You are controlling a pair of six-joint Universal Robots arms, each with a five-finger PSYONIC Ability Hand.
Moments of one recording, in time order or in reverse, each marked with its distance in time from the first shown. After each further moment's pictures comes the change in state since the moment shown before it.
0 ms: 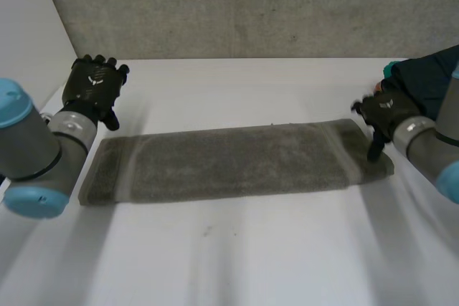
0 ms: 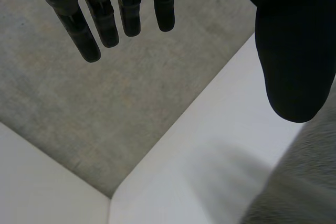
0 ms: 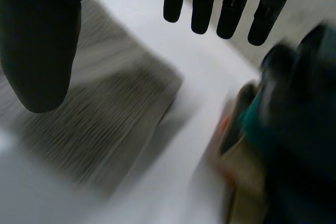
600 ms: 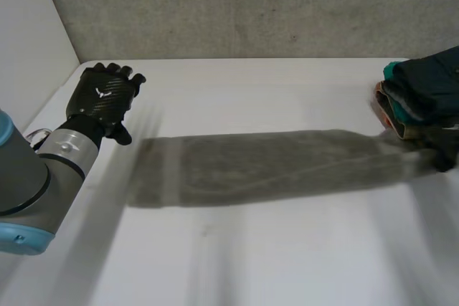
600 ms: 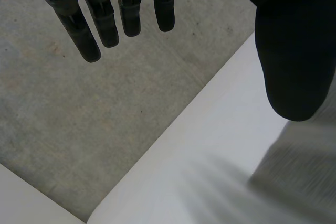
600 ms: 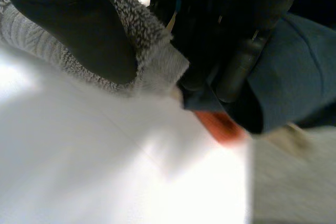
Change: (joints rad) left arm -0.034 0.170 -0.176 0.004 0.067 -0.041; right arm -0.311 -0.102 0.224 -0.112 -0.053 -0.191; left_hand -0.003 -0.002 -0.002 -0.002 -0.002; right_hand 0.805 0.859 0.863 0.874 0.824
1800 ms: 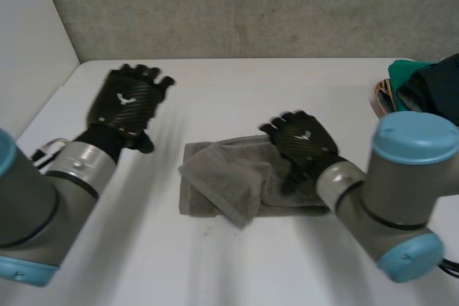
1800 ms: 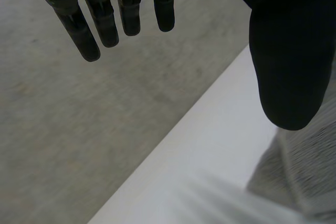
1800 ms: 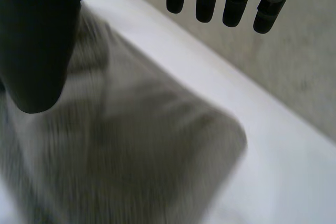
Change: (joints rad) left arm -0.129 0.080 -0.059 0.007 0.003 -0.051; right arm 0.663 -0.024 0.057 -0.178 0.040 0.415; left_hand 0.000 -0.007 -0.003 -0.010 -0.022; right_hand -0.897 -0.968 -0.973 -0.983 -0.924
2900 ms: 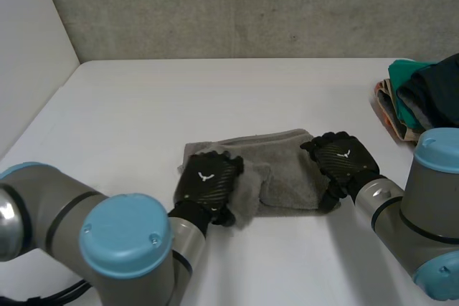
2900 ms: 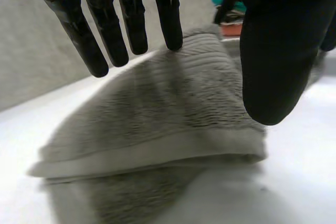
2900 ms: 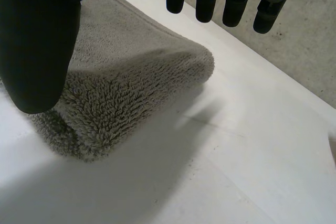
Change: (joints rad) left arm -0.429 -0.318 0.128 -0.071 -0.355 -0.414; right arm -0.155 -0.059 0.180 -0.024 0.002 -0.029; left_hand 0.194 0.199 0.201 0.194 0.199; right_hand 0.000 0.000 0.000 0.000 0.000
